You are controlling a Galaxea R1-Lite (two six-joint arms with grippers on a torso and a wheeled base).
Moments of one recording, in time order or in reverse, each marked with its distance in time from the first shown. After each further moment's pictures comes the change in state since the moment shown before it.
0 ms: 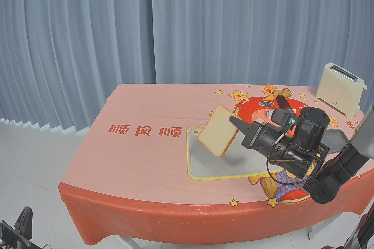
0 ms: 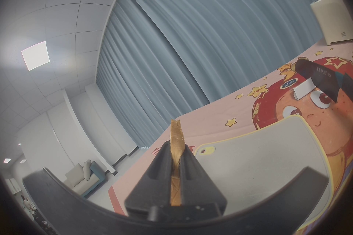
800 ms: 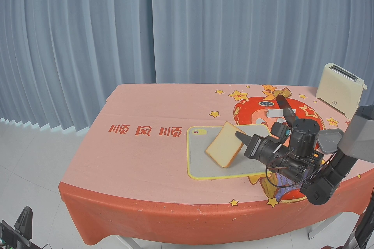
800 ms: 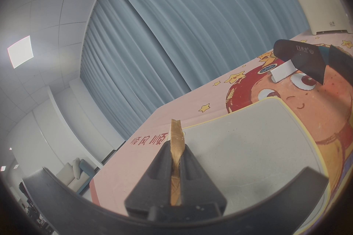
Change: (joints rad) left arm 0.000 0.000 0.000 0.000 0.000 0.000; right arm -0.059 0.095 0.045 -0.004 -0.010 -0.005
